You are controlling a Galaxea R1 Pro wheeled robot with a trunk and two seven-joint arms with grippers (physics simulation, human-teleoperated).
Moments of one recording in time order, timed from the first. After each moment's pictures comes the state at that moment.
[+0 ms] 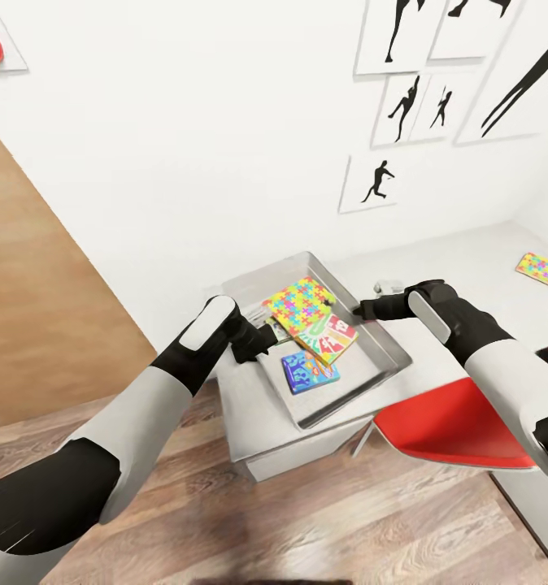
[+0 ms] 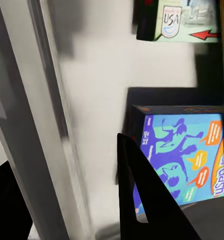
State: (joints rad) left arm -1.15 -0.16 -0.42 -0.81 1.56 0.74 1.02; right arm -1.29 -0.29 0.56 -0.67 -0.63 0.79 0.22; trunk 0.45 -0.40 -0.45
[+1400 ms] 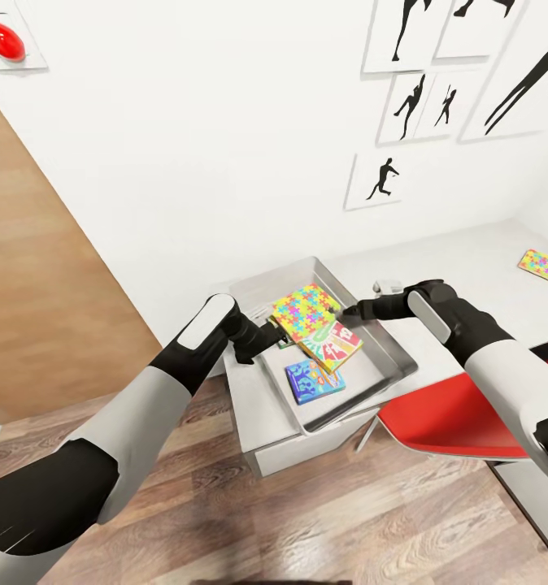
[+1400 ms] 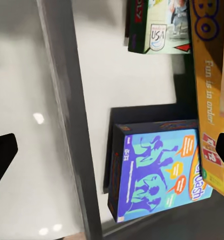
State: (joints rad) left arm -1.15 -0.16 -0.44 -0.83 1.62 0.72 1.04; right arm -1.28 -0.29 0.56 -0.68 -0.64 0.79 0.23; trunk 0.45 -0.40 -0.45
